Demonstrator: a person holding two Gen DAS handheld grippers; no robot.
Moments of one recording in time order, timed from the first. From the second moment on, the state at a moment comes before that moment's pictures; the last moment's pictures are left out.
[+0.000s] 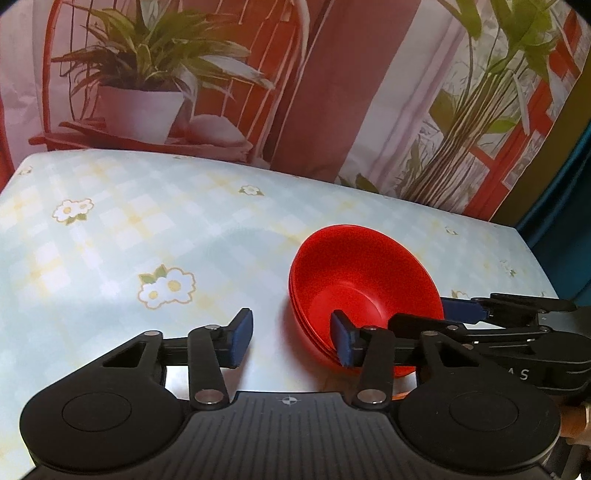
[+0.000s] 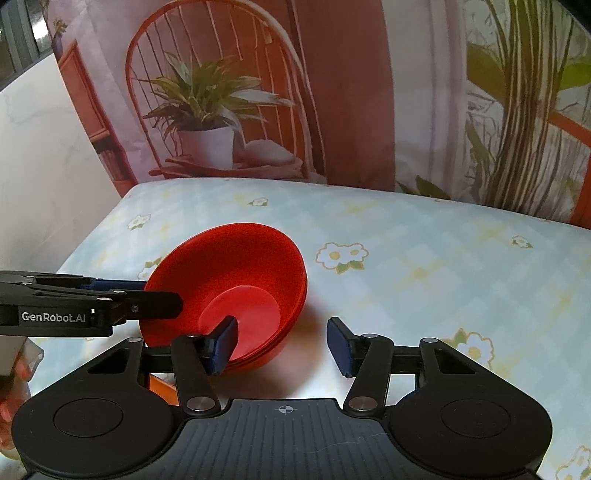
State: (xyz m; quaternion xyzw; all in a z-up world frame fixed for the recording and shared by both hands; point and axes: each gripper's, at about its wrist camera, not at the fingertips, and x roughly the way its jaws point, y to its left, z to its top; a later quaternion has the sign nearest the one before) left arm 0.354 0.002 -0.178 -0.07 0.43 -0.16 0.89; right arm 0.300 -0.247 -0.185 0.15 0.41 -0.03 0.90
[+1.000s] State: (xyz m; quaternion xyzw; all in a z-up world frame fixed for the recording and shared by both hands) left arm 0.312 -0.018 -0.122 -0.03 0.37 -0.18 0.91; right arm 0.274 -0.248 -0.136 0.17 0.36 -0.04 0.91
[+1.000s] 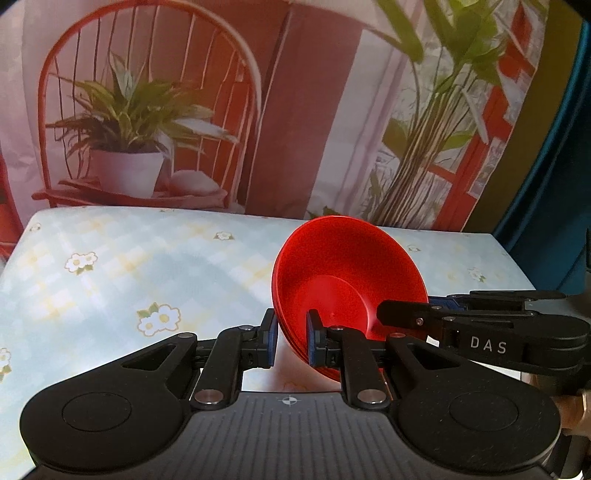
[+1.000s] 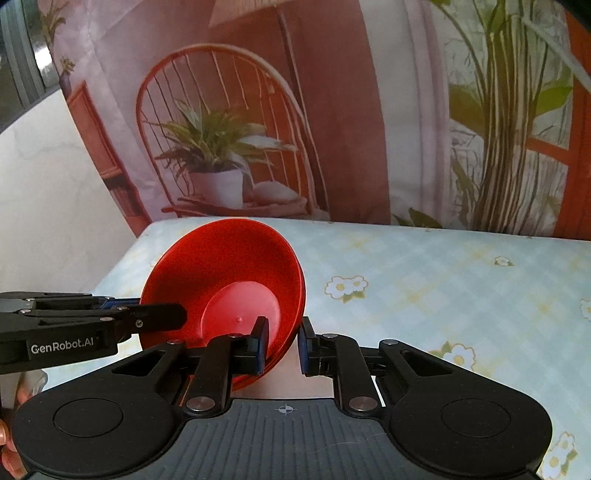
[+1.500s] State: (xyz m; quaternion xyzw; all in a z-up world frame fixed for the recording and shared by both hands) left arm 0.257 -0.027 -0.104 -0.02 0.36 -0.18 0.91; right arm 0.223 -0.234 -0.113 0.16 0.36 -0.02 0.92
